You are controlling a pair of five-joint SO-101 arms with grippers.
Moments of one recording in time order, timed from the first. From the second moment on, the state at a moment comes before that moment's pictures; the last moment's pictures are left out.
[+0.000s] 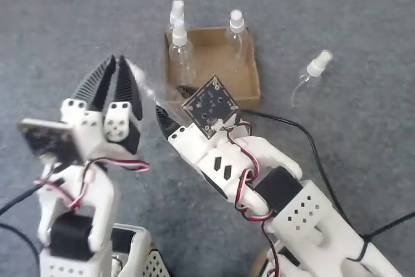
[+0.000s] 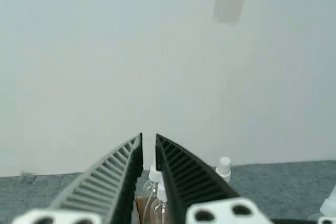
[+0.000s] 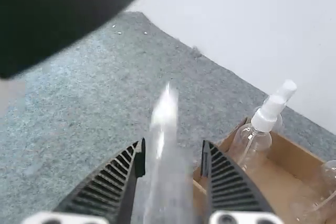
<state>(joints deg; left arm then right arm) 2.7 -79.2 49.6 41.0 8.0 -48.1 -48.4 41.7 33.4 4.3</state>
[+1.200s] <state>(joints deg) -28.7 -79.1 63.8 55.0 14.4 -50.5 -21.6 29.6 56.4 6.5</state>
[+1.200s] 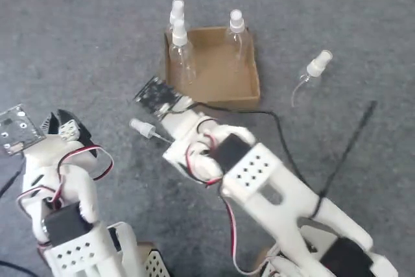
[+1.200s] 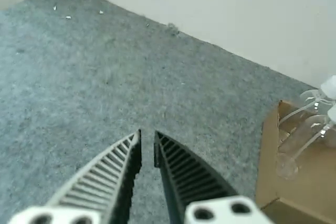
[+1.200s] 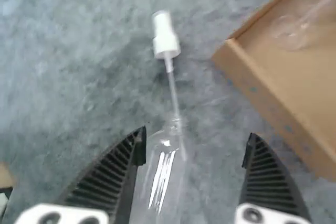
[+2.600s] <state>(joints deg) -28.7 -79.1 65.9 53.0 14.4 -51.9 14.2 9.1 71.0 3.5</state>
